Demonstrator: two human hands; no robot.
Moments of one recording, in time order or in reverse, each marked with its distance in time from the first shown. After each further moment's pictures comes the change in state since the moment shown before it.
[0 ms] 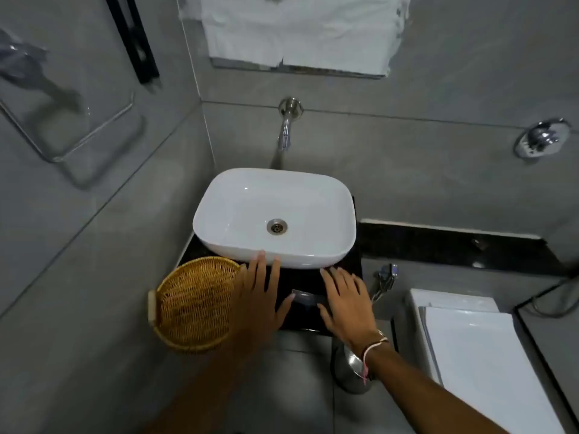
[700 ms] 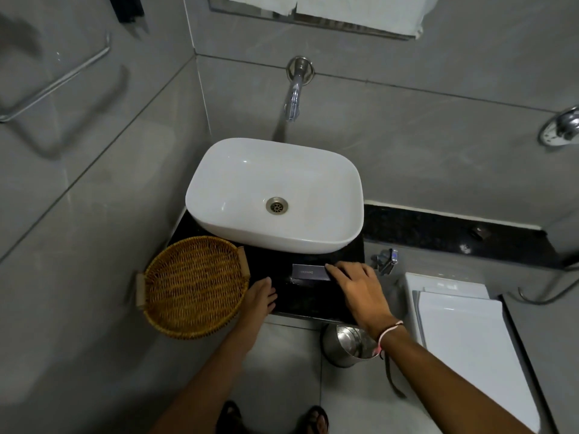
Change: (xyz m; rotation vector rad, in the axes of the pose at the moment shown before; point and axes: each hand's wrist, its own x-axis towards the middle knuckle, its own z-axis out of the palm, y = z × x) left_hand -0.005 -0.005 0.069 -1.523 -0.357 -0.962; right_hand 0.019 0.030 0.009 -0.015 -0.047 -0.120
